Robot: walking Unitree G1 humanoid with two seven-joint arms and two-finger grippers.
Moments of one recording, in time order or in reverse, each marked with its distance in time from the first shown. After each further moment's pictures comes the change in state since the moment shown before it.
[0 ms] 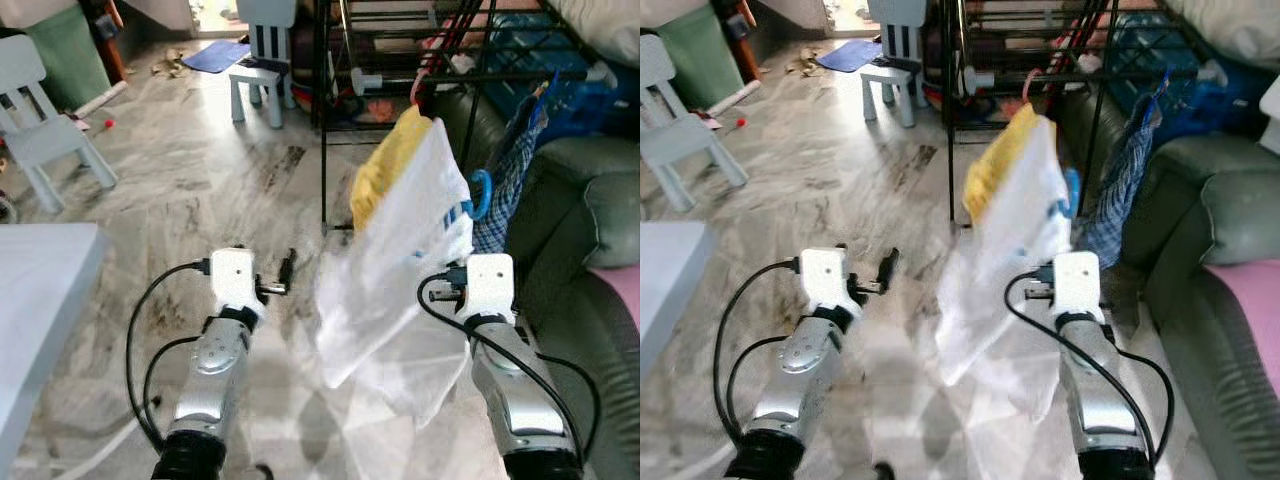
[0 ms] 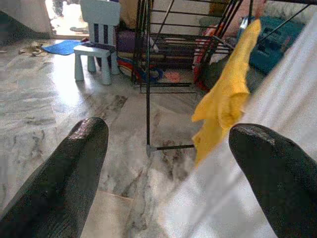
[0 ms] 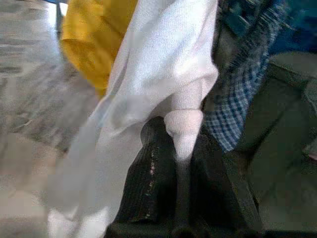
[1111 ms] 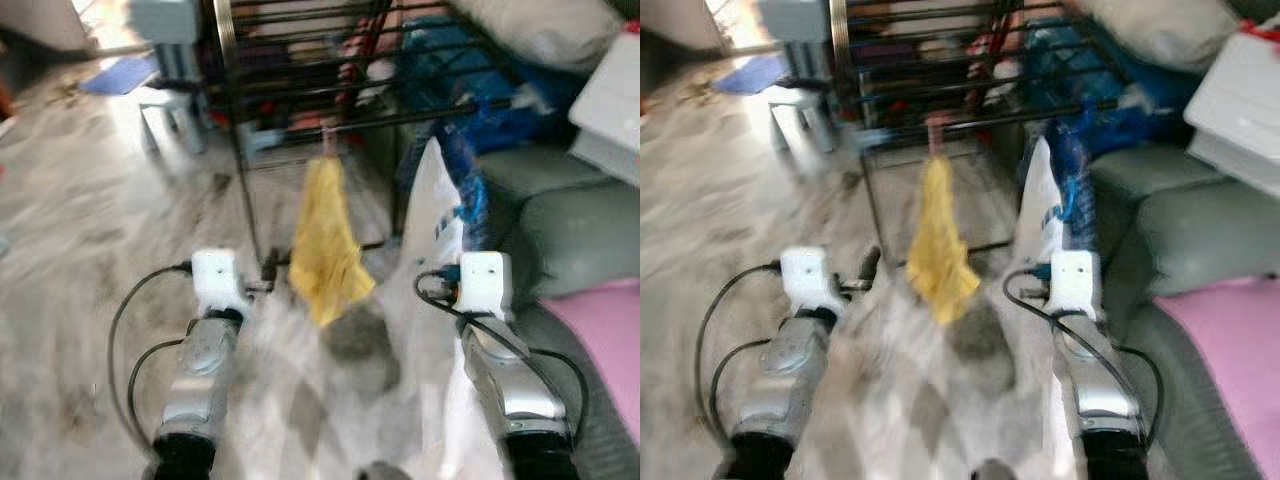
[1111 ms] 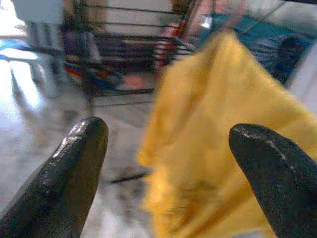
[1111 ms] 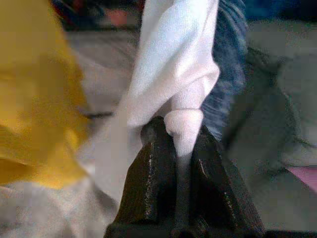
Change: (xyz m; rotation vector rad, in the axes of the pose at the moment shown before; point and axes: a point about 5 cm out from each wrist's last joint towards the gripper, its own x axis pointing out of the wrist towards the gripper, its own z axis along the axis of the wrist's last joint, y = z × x) left arm -0.001 -0.009 -0.003 -0.045 0.014 -0.003; right arm 0.010 -0.006 -0.017 0.027 0.134 0.036
